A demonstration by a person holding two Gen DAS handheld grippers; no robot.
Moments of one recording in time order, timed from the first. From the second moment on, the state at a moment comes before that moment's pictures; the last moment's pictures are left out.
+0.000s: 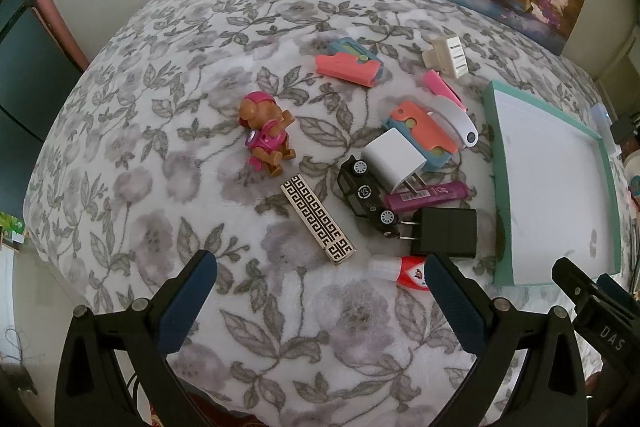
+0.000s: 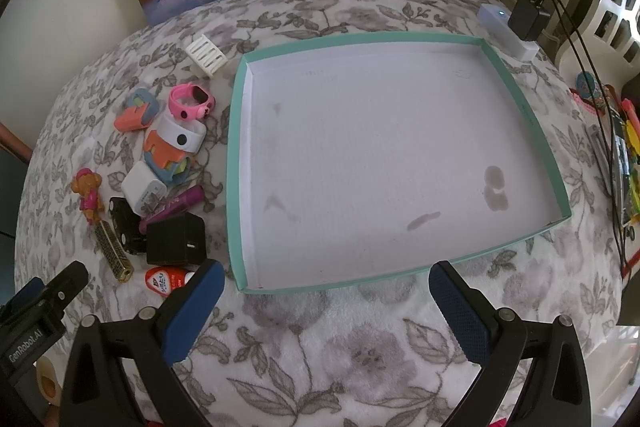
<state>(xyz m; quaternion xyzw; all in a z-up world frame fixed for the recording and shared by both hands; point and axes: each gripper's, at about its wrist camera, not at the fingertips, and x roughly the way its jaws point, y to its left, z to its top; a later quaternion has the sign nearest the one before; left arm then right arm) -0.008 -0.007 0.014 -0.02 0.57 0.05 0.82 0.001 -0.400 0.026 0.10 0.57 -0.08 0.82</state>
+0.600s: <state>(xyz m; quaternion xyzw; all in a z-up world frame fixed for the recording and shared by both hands) -0.007 -0.008 0.014 -0.02 0.57 0.05 0.82 0.001 -0.400 0.024 0.10 0.57 -0.08 0.81</state>
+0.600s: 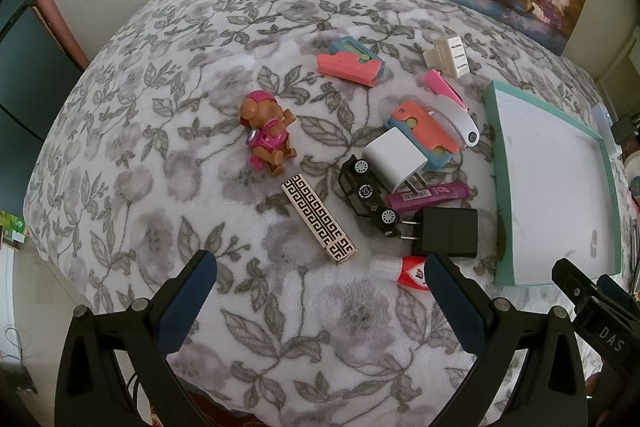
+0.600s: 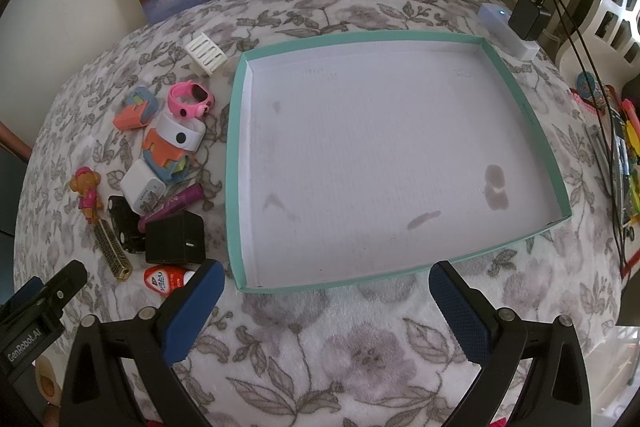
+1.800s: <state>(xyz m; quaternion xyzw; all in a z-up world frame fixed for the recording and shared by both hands) -0.009 -0.003 0.014 -0.02 0.57 0.05 0.82 0.001 -0.399 0.025 0.09 0.57 -0.08 0.81</state>
